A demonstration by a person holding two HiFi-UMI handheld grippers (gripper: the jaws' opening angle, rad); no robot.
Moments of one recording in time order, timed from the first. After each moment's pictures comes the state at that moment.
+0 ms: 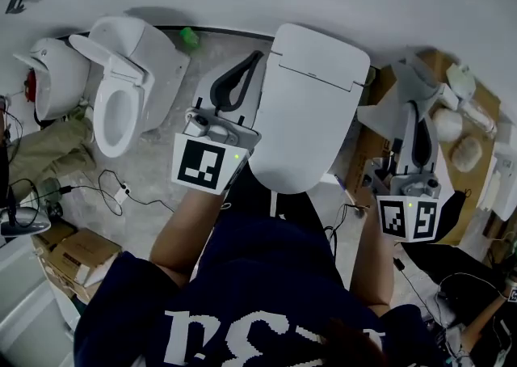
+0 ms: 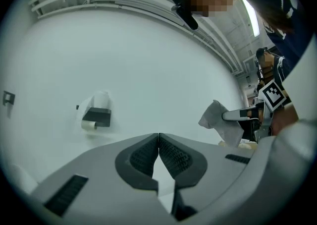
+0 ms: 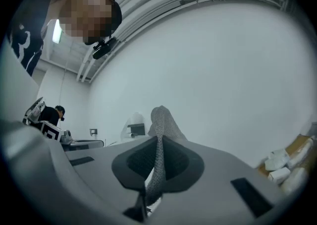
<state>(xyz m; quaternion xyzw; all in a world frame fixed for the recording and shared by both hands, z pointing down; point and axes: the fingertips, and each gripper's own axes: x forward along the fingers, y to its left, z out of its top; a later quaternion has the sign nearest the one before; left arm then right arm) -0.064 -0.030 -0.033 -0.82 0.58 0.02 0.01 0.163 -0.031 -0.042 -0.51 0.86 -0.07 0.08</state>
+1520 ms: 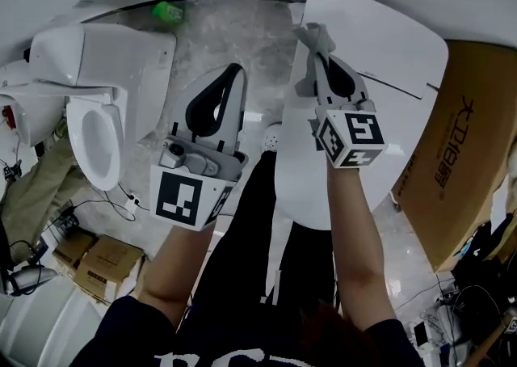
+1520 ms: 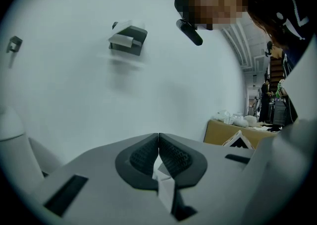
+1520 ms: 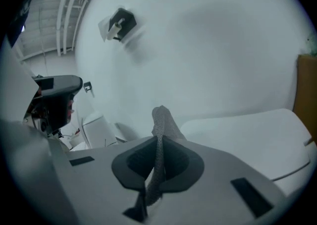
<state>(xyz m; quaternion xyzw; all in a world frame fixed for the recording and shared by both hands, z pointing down) -0.210 -0.140 0.321 -0.82 0.55 -0.06 -0.12 -0.103 -0.185 0.464 -0.44 0.85 -0.26 -0.13</state>
